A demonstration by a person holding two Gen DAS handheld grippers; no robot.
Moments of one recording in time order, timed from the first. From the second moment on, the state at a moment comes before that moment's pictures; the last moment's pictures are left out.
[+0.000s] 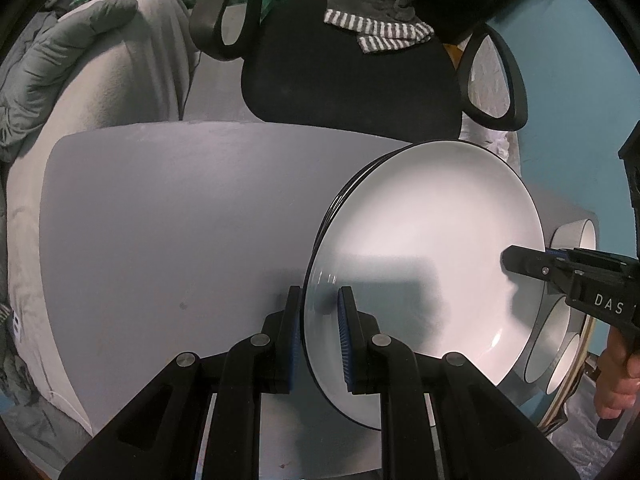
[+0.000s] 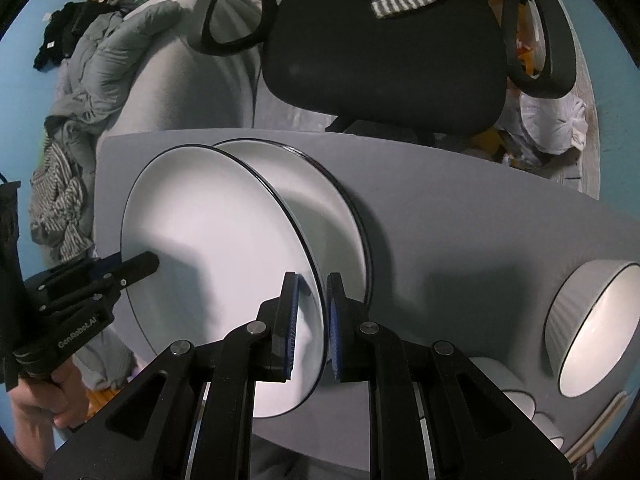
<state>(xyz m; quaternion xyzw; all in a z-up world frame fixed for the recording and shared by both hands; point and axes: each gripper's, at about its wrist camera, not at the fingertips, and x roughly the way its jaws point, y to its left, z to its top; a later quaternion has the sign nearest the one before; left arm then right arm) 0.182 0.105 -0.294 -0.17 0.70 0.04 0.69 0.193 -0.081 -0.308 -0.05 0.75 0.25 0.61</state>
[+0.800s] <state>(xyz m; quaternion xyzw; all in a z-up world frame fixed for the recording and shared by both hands) 0.194 0.077 -0.308 -0.12 0.72 0.05 0.69 0.204 -0.079 -0.325 -0.04 0.78 0.23 0.58</state>
